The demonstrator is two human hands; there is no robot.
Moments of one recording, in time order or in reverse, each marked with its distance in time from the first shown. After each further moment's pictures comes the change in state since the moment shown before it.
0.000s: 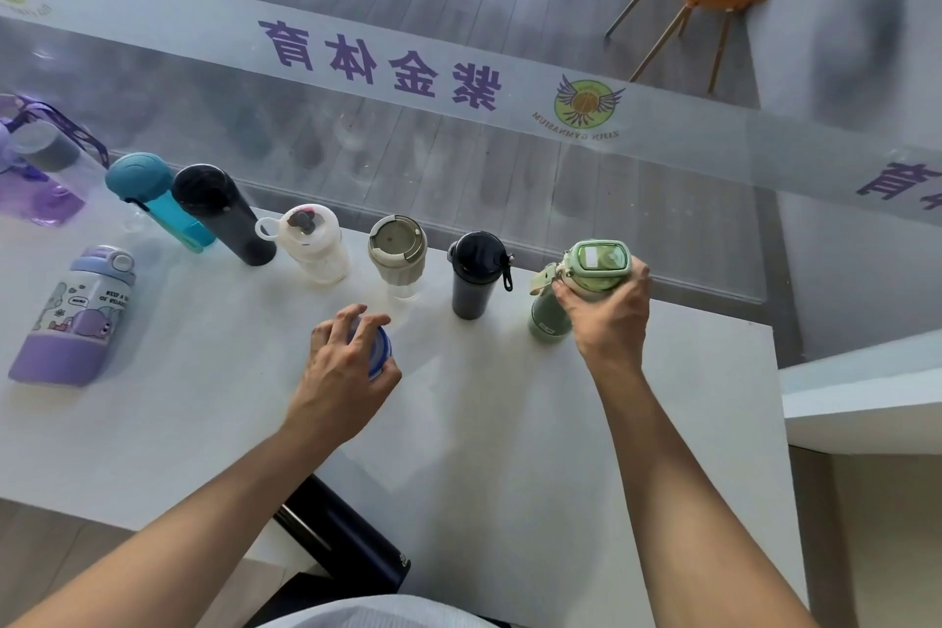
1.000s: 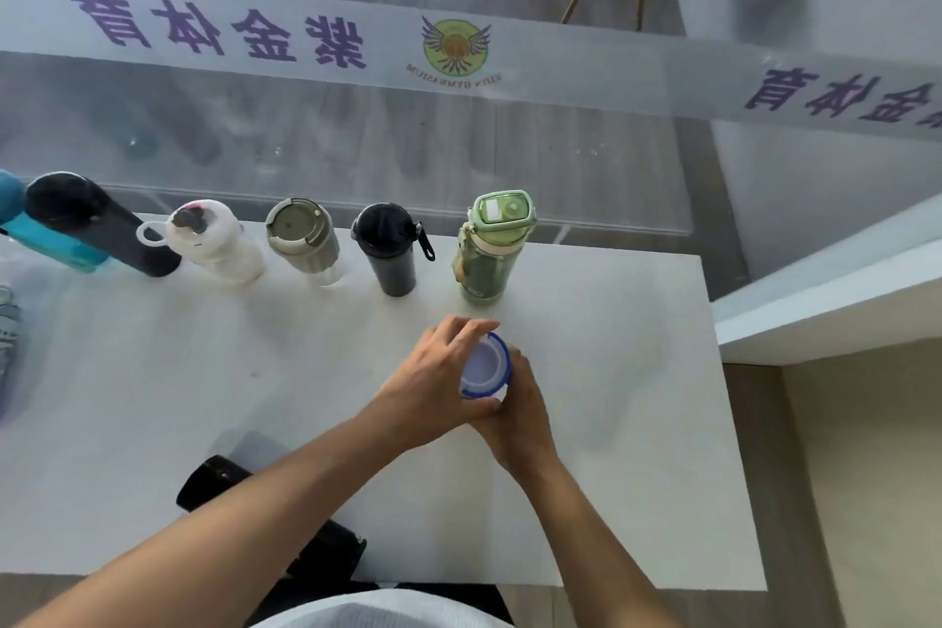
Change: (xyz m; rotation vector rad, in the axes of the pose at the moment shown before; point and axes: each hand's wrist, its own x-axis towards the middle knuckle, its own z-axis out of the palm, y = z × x) left_hand -0.007 0.137 0.077 -0.138 -0.396 0.443; right_hand -0.142 0.058 -0.029 0.029 -0.458 0.237
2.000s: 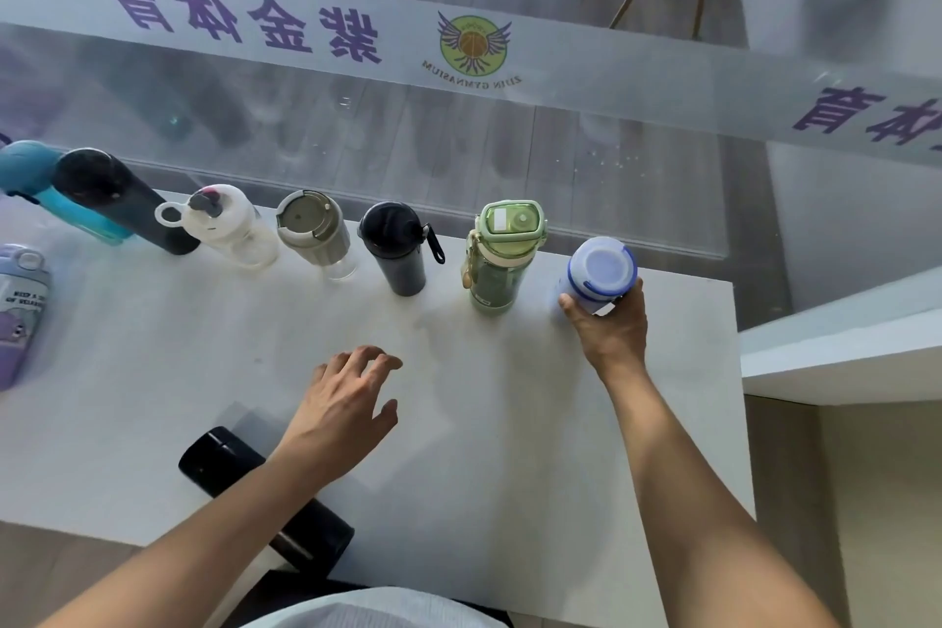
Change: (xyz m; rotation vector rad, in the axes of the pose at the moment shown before) left_hand -0.050 -0.052 -0.001 0.351 0.083 -0.347; right_hand 0.137 0.028 -0.103 0.073 0.309 0.057
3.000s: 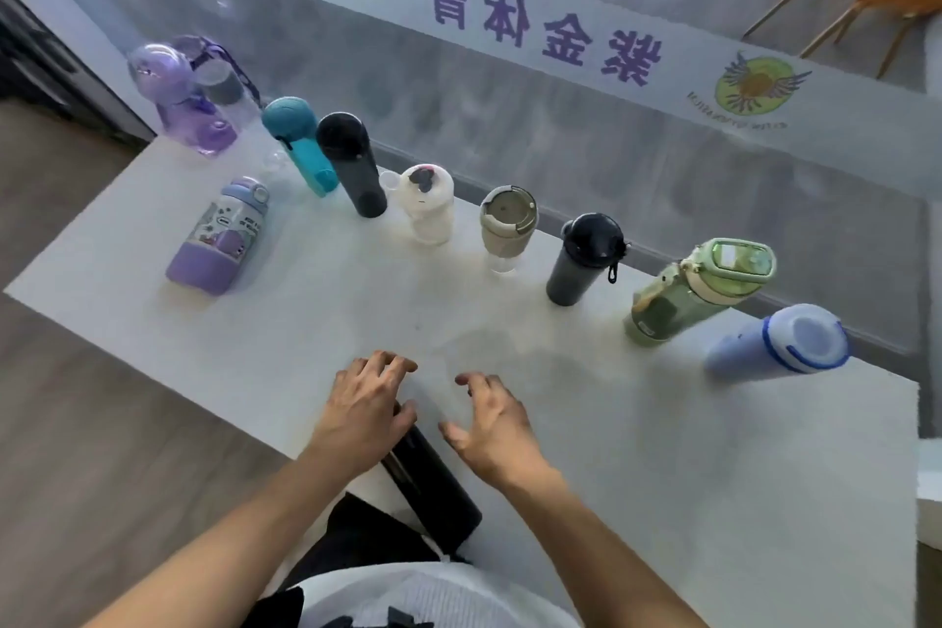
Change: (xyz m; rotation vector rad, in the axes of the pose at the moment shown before) left_hand -0.097 -0.133 -0.007 -0.088 0.123 -0.307; right_hand -0.240 -0.090 0.186 -0.560 -0.897 -0.378
